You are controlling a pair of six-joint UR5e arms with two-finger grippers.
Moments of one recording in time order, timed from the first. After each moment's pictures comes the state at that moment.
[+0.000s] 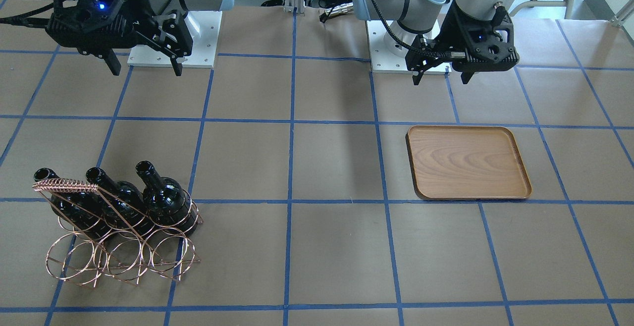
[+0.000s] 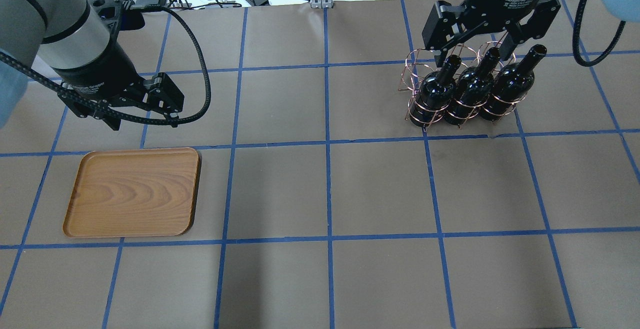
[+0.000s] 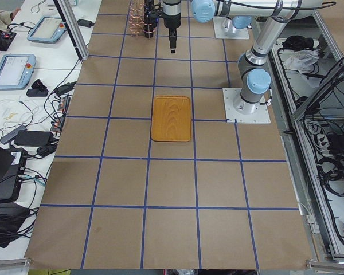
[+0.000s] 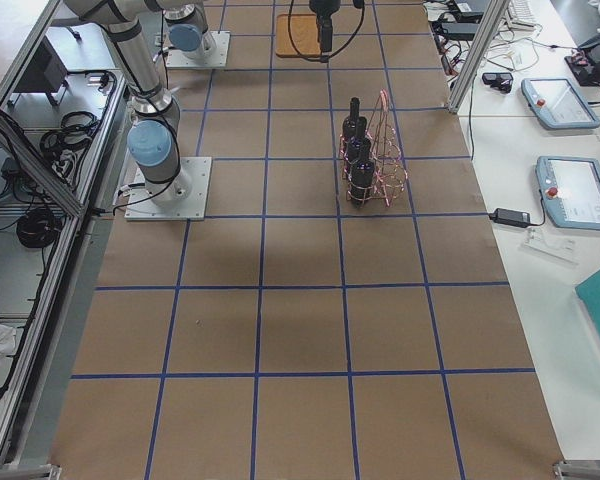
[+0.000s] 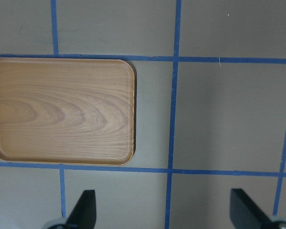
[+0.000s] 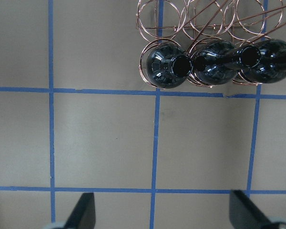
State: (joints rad) left arm -1.52 -1.46 -1.68 -1.61 1.61 0.01; right arm 1.63 -1.56 1.42 -1.46 -1.60 0.02
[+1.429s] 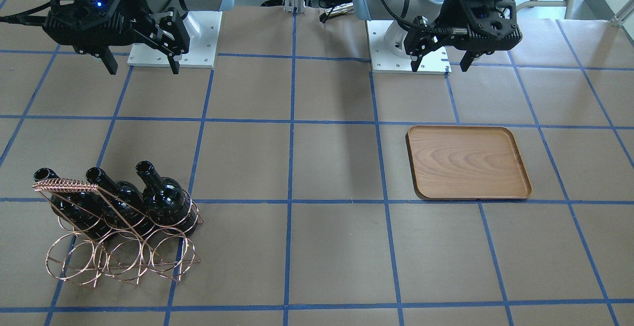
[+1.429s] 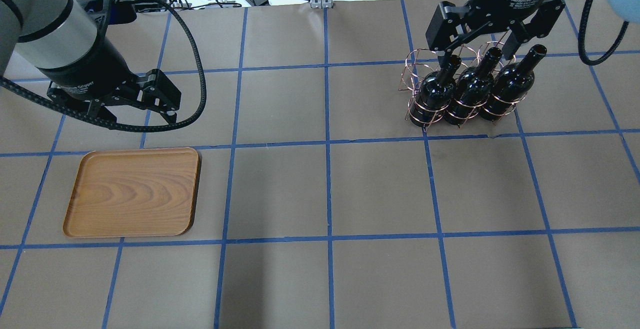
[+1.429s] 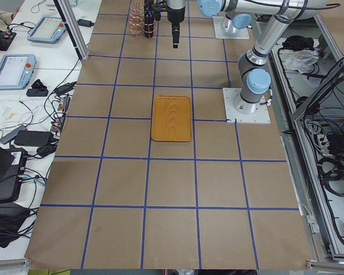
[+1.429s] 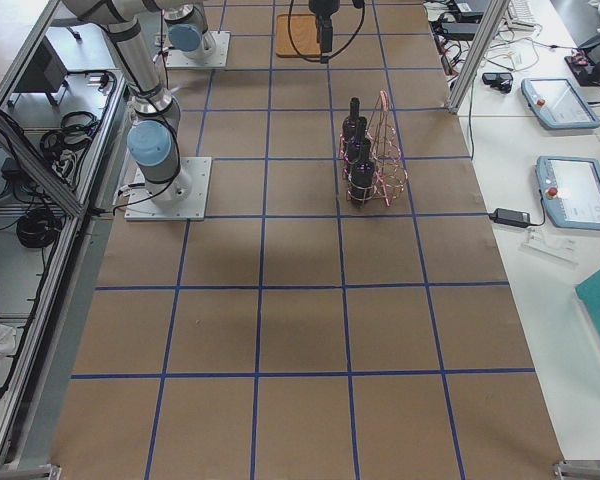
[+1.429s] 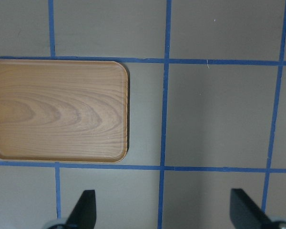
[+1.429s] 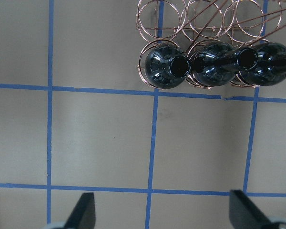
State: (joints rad) left arm -1.52 -1.42 -1.67 -1.63 1.59 0.01; right arm 1.63 -1.57 1.42 -1.46 -1.60 -0.01
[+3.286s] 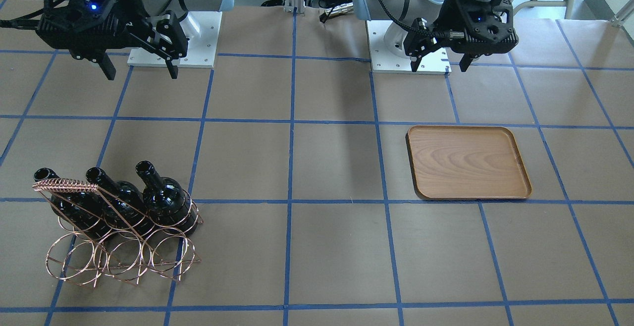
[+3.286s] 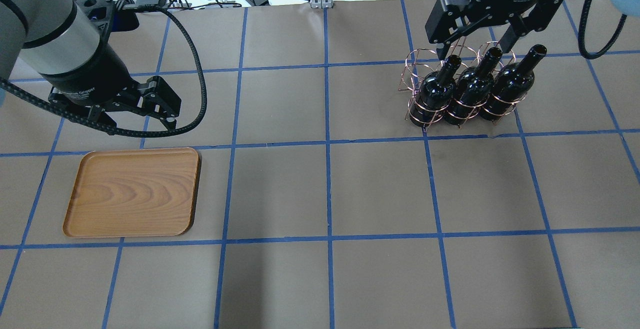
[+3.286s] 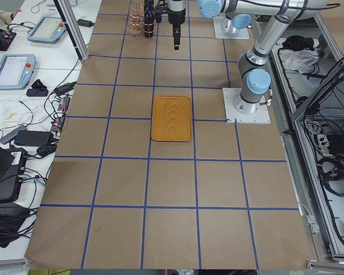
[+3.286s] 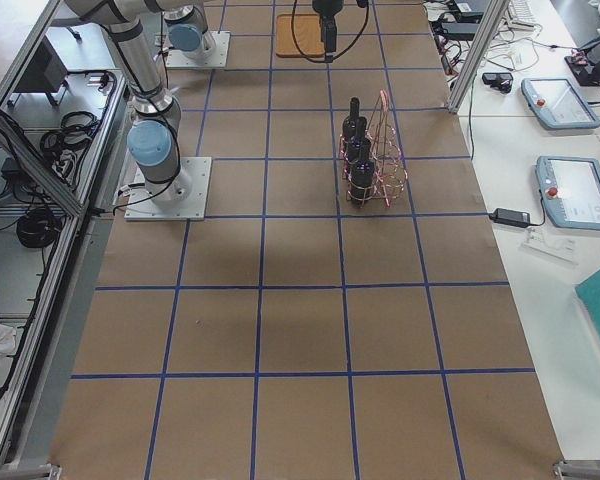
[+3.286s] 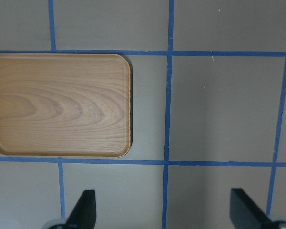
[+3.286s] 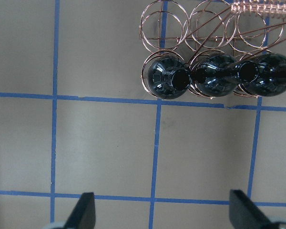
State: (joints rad) left arm -1.52 -1.42 -1.68 -1.64 1.61 0.02; right arm 1.59 -1.55 1.40 -1.48 -1.58 -0.03
